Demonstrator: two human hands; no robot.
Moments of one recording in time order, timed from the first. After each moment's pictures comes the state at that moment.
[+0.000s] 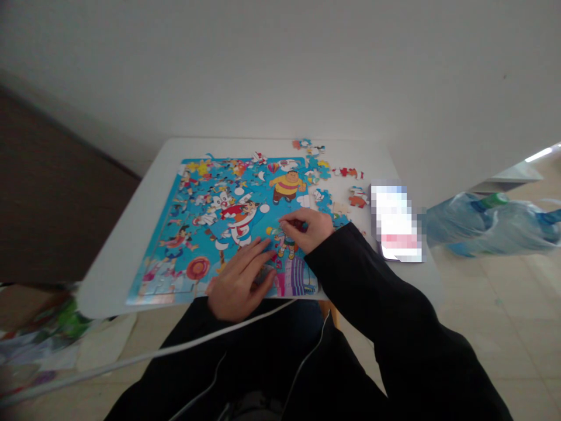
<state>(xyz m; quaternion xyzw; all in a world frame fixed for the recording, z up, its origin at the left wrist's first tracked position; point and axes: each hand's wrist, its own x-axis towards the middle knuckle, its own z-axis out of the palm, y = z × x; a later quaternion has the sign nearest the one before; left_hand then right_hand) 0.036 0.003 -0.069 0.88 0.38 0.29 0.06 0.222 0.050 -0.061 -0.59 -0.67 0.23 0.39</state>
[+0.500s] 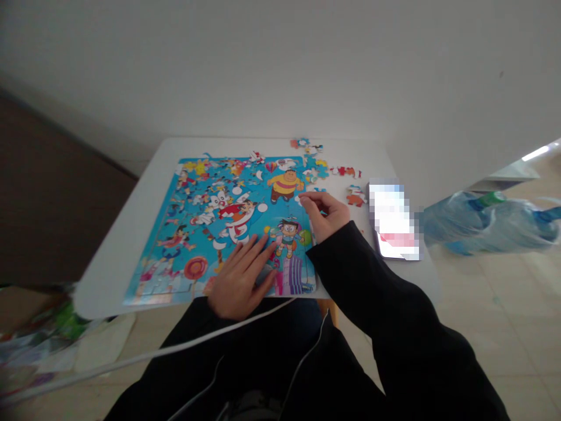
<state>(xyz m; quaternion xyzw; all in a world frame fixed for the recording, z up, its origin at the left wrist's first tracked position) 0.038 0.002 -0.069 0.89 0.39 0.21 0.03 0.228 0.055 -0.048 -0.62 -0.45 0.29 0.58</state>
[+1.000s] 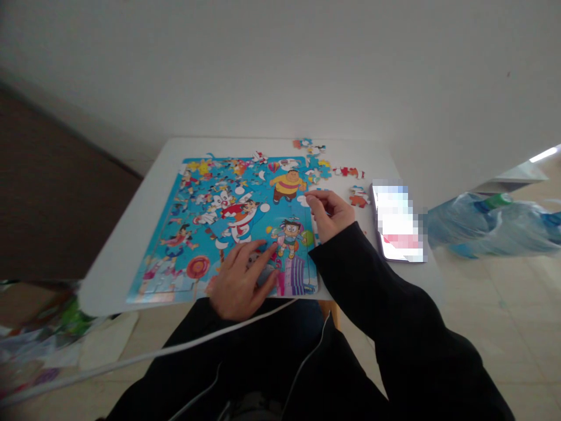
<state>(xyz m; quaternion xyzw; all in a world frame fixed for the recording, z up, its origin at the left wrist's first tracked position) 0.039 0.002 -0.065 0.88 0.41 0.25 0.04 0.226 0.052 -0.041 -0.62 -0.42 0.28 0.60</state>
